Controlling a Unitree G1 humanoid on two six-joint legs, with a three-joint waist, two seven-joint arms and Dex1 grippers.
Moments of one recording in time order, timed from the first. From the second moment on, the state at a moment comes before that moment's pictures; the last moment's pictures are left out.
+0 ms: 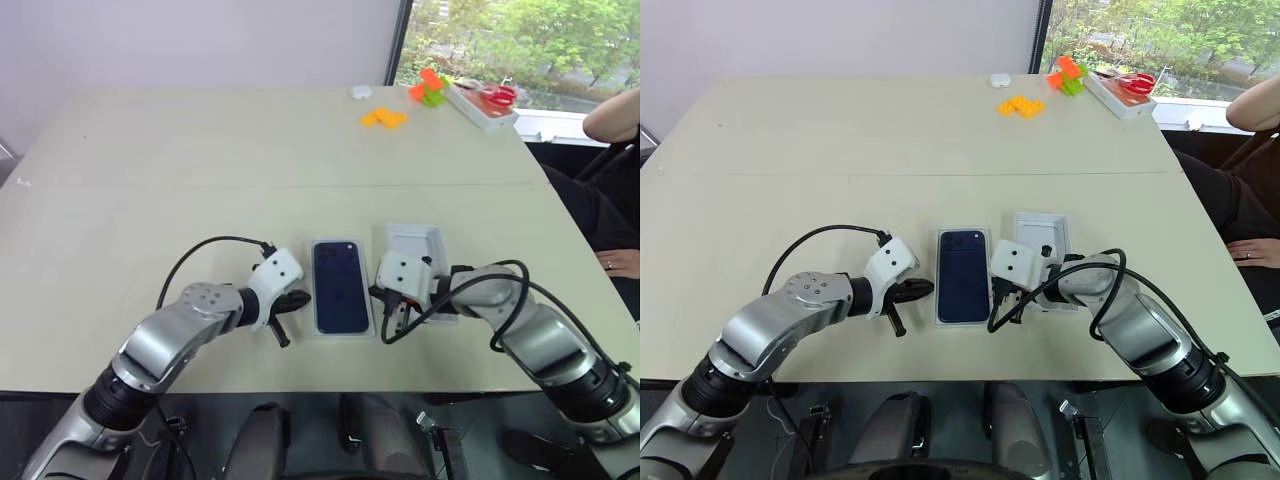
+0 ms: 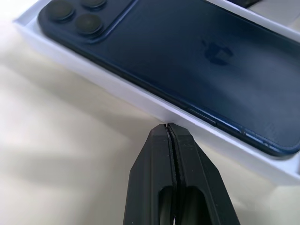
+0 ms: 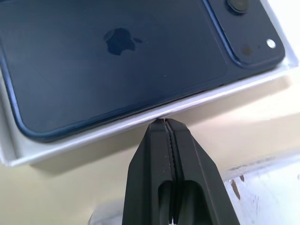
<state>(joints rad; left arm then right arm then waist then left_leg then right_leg) -0.36 0.61 -0.35 -0.47 -0.40 0.95 -0.54 -0.38 -0.78 0.37 -0.47 0.07 0.78 0.85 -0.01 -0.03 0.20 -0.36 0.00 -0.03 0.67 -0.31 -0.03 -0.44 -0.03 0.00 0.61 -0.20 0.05</state>
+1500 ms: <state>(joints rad) -0.27 0.65 -0.09 -0.52 -0.51 0.90 -0.71 -0.47 -0.76 0.07 -0.57 0.34 1.24 0.79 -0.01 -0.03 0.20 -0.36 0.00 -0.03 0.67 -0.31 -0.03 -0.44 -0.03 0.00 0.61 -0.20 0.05</state>
